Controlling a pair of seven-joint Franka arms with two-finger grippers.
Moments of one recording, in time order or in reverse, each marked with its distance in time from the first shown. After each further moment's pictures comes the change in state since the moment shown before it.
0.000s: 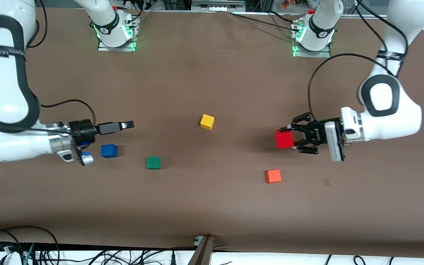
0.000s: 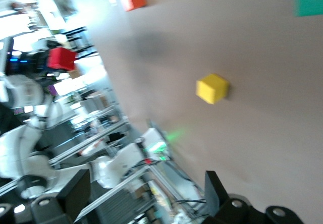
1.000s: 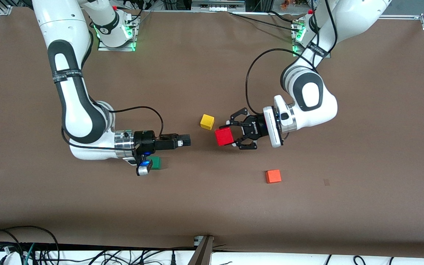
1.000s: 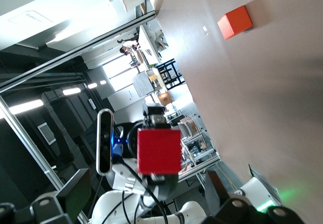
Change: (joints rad) left arm -0.326 0.089 -0.013 0.001 -0.651 0.317 0.509; right arm 0.251 0.102 0.010 -0.018 0.521 0.353 -0.012
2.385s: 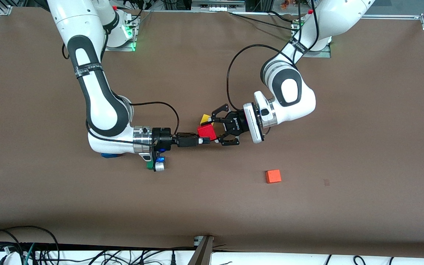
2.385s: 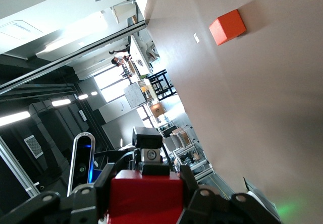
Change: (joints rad) left arm -0.092 0.040 0.001 0.066 -0.132 0.083 0.013; right arm 0.076 0.001 -0.002 -0.005 0.007 0.113 0.004
